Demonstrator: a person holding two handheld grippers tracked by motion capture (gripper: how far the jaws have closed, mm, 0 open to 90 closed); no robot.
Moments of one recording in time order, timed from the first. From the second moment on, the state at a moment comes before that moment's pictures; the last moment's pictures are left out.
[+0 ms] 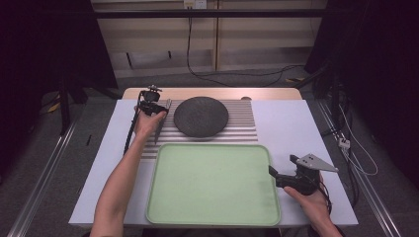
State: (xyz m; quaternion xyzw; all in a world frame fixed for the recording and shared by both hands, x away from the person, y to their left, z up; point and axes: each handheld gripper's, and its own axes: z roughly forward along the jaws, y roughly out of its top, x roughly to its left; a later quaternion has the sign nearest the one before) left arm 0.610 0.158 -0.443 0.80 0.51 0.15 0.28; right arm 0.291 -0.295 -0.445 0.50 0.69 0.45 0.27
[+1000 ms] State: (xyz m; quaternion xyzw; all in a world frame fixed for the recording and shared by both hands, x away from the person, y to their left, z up) left arm 0.617 0.140 -0.441 0.81 0.53 0.14 0.23; right arm 0.290 -0.295 -0.445 0.49 0.70 0.45 0.27
